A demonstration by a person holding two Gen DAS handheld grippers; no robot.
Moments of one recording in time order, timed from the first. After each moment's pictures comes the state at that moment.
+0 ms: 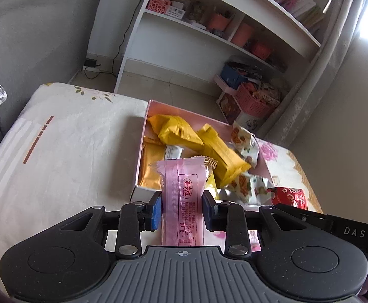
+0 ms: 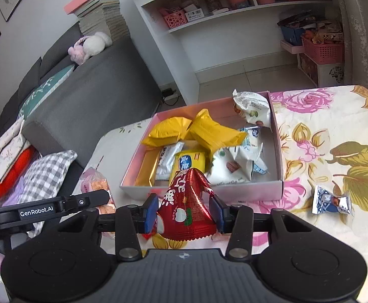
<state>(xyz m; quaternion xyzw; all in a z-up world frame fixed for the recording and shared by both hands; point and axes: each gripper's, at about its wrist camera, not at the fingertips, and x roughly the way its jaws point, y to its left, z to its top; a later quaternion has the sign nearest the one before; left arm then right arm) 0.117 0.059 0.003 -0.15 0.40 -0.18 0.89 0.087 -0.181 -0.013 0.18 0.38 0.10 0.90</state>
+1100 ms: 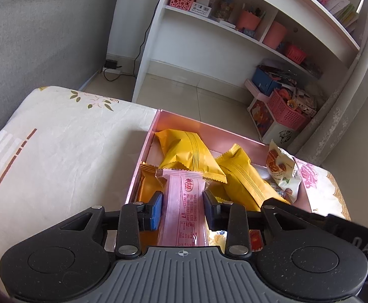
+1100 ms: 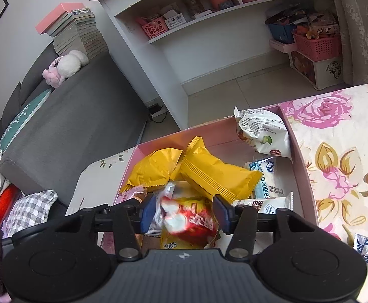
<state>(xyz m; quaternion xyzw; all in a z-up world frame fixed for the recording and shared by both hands) 0.193 0.012 -0.035 -0.13 0.40 -0.10 0.90 0.164 -0.171 -0.038 0.22 0.37 0.07 0.90</state>
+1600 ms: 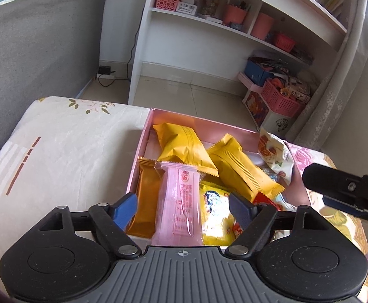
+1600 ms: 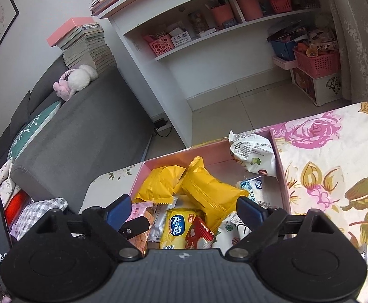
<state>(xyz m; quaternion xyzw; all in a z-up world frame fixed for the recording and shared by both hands) 0.170 0.005 -0.021 -0.09 0.40 -0.12 0.90 0.142 -0.189 -0.010 0.20 0.34 0.08 0.92</state>
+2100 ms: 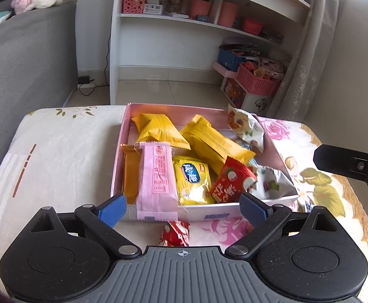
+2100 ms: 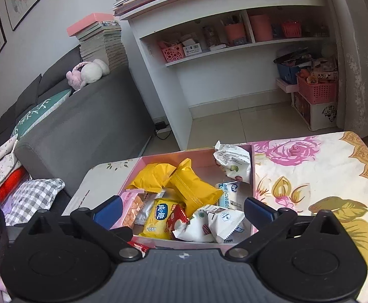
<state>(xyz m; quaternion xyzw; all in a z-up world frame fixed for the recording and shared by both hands) 0.123 -0.004 -0.005 -0.02 0.40 -0.17 0.90 0.096 -0.208 0.008 0.13 0.32 0.08 0.94</state>
